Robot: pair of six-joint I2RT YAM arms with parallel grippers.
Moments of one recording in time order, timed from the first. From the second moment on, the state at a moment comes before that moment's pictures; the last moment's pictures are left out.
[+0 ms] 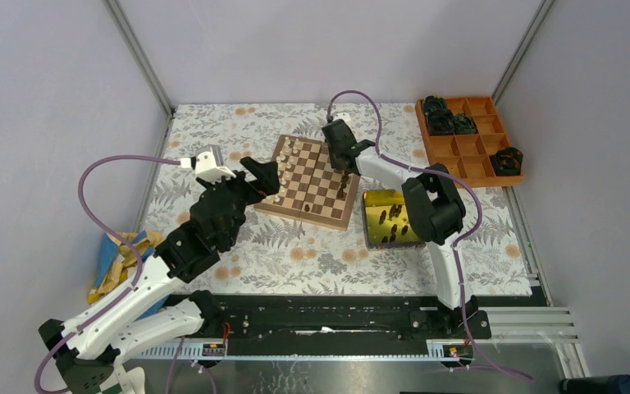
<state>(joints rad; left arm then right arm) -0.81 0.79 0.85 -0.17 -0.70 -0.60 0.60 2.18 1.68 -0.33 0.35 0.27</state>
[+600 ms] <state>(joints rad) -0.81 0.79 0.85 -0.17 -0.70 -0.60 0.60 2.18 1.67 -0.33 0.35 0.27</state>
